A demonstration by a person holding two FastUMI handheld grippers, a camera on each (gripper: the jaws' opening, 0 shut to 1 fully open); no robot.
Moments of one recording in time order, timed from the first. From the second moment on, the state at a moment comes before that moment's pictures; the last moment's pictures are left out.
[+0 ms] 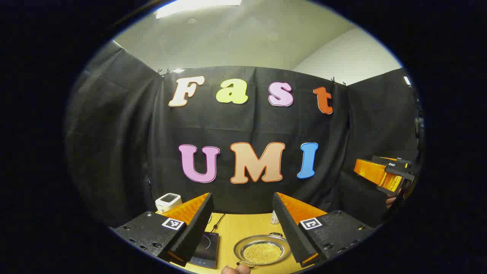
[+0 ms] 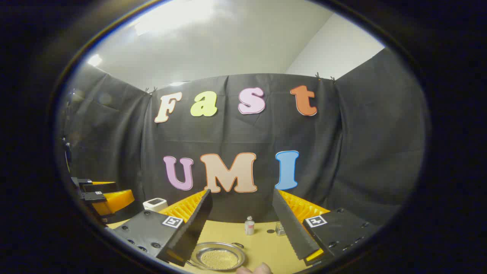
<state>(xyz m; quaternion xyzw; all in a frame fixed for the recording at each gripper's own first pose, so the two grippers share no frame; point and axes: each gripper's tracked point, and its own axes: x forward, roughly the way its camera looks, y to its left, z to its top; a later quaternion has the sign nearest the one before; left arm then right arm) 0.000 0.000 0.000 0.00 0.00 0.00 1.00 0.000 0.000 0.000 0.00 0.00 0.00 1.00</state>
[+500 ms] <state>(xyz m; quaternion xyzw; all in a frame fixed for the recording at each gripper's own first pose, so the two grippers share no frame) -0.008 0.001 0.004 0.01 0.00 0.02 1.00 0.000 0.006 0.001 0.00 -0.01 0.02 1.00</state>
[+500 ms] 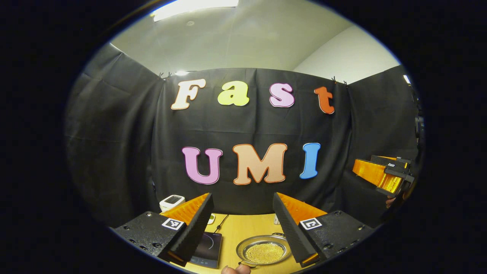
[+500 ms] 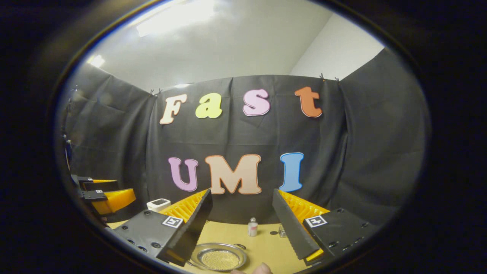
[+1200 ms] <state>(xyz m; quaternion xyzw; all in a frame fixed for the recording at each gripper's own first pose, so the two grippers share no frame) -0.014 0.025 -0.003 0.00 0.00 0.03 1.00 0.004 0.034 -0.011 -0.02 0.01 0.05 1.00</state>
